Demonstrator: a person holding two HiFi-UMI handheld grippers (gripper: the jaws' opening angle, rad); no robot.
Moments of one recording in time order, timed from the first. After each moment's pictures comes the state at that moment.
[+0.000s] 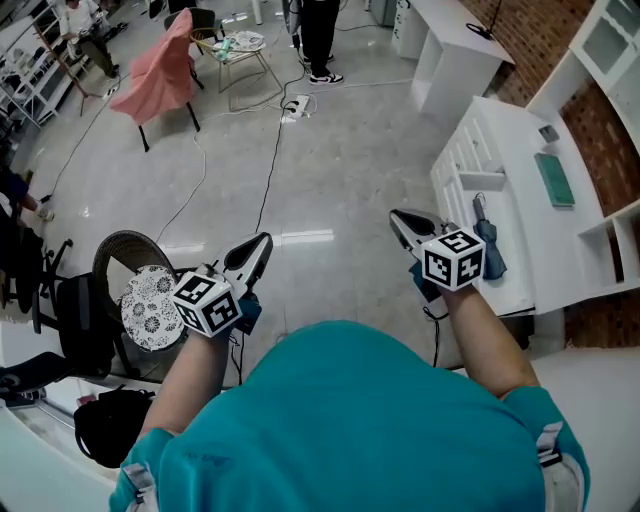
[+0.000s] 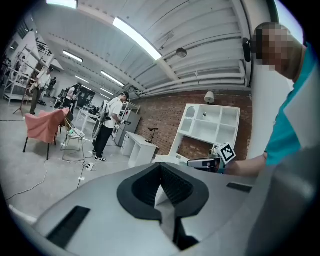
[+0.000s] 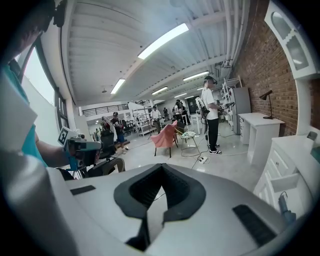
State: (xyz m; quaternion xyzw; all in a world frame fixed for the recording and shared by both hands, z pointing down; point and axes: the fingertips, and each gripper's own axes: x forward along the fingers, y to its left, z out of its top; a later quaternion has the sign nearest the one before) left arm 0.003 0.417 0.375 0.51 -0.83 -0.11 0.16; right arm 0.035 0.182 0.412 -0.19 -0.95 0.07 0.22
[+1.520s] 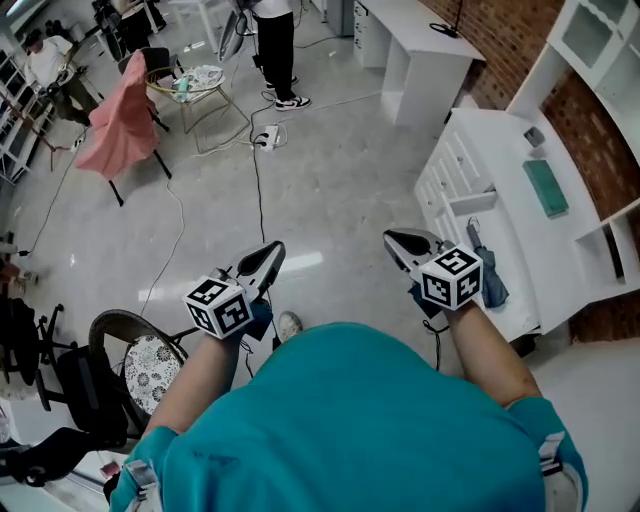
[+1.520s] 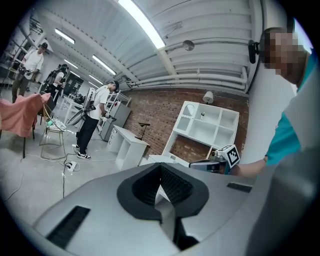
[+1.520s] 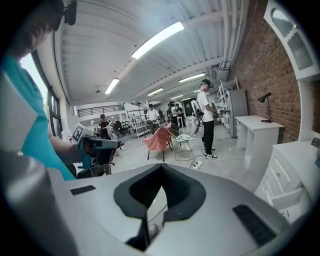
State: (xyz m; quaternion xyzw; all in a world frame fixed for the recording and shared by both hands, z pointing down) left arm -0.142 0.307 0.393 0.59 -0.78 -0.12 0.19; right arm -0.064 0.125 0.417 -0.16 -0.96 0.07 0.21
